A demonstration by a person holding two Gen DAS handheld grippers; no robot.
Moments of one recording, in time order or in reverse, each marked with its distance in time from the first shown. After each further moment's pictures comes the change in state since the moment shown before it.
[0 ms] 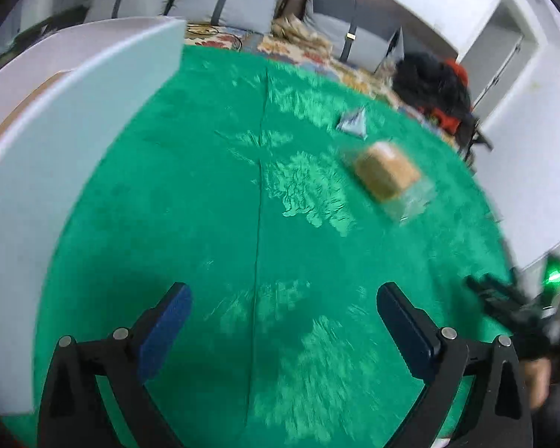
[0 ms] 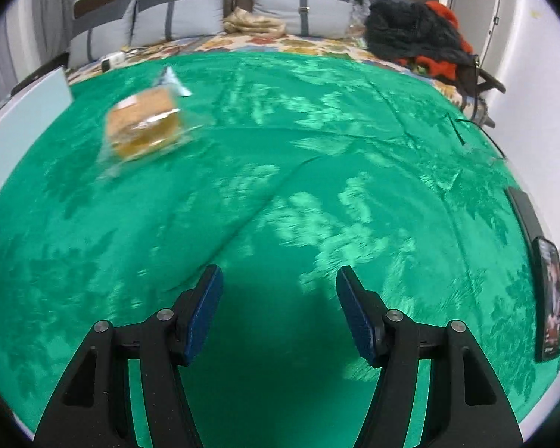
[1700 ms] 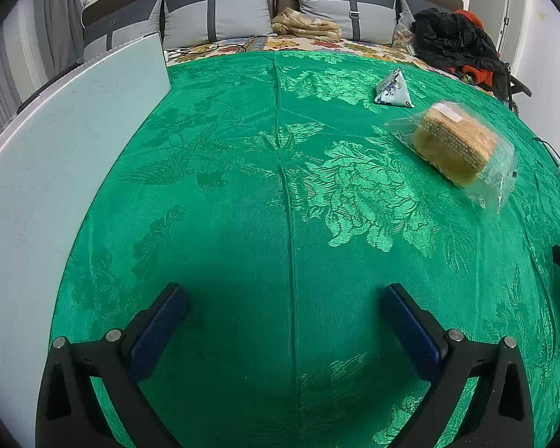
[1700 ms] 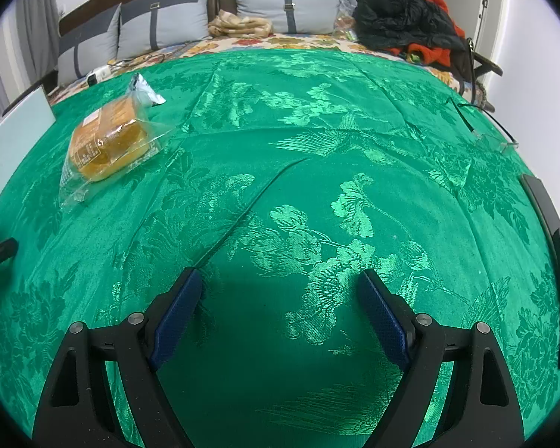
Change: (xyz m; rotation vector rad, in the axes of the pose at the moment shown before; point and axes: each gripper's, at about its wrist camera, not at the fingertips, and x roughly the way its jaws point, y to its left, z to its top) left arm 0.068 -0.004 0.014 0.196 -0.022 0.241; right arm 0.018 -0.017 -0.001 0.069 -0.013 0.027
